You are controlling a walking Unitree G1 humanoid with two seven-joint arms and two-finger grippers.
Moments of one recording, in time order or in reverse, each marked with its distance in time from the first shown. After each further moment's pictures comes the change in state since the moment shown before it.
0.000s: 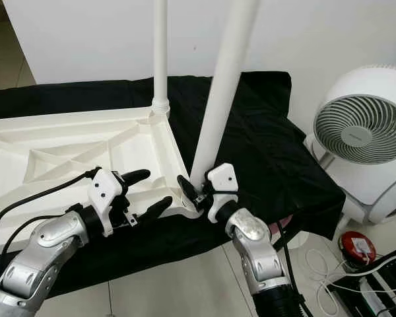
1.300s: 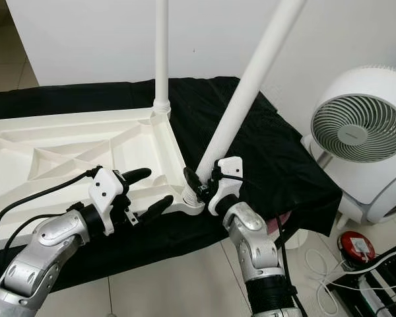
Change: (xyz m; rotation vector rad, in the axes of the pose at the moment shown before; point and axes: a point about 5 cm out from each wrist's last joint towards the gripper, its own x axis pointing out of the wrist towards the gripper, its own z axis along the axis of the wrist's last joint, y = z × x) left arm 0.002 0.000 0.001 0.009 -0.007 -0.006; right arm 0.015 -0.019 0.003 0.221 0.047 -0.141
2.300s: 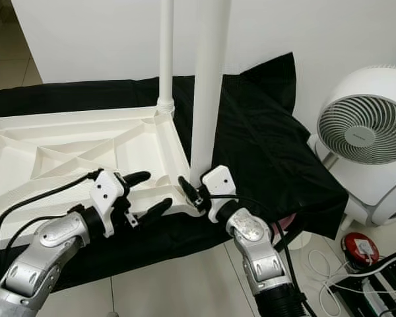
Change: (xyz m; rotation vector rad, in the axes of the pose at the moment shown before) left arm 0.000 0.000 -0.006 -0.007 0.022 0.001; right arm -0.014 0.015 -0.001 -0.291 -0.059 0.125
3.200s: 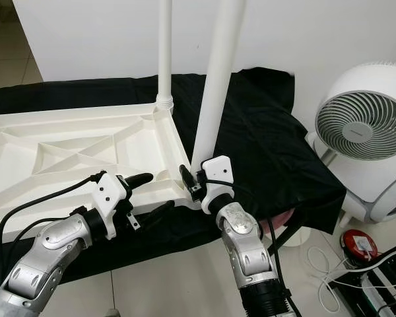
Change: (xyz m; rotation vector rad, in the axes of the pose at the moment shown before) left arm 0.001 -0.005 -0.003 -0.005 0.001 -0.011; right arm 0.015 -0.008 0.005 0.148 0.009 -0.228
